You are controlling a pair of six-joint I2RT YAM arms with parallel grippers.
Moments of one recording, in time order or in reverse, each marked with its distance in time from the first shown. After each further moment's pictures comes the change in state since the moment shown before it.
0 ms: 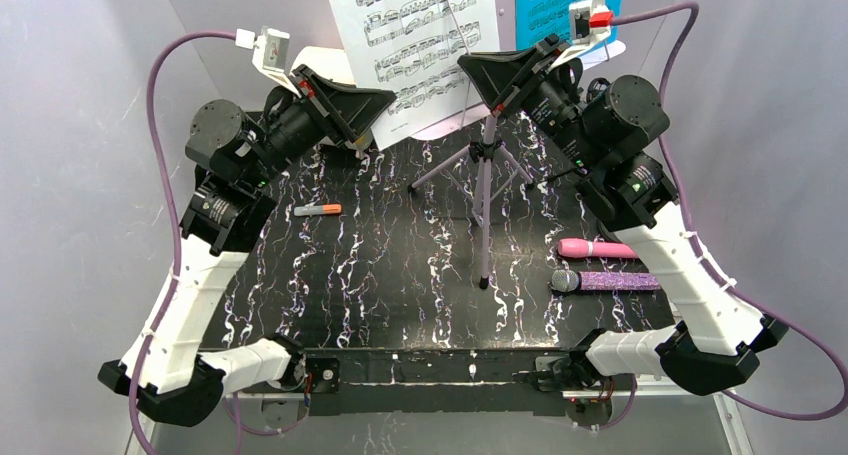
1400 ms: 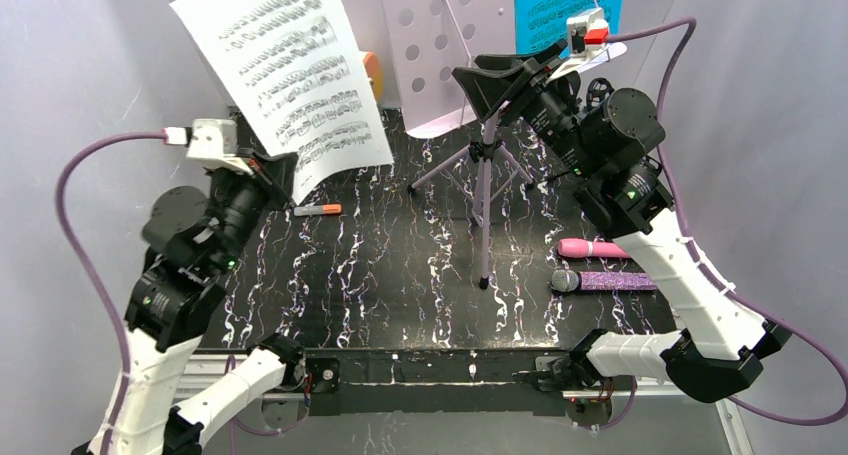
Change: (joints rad) left arm 0.000 -0.375 -0.180 -0.454 -0.623 0.370; right arm 0.000 -0.042 -0.106 0.082 0.013 -0.072
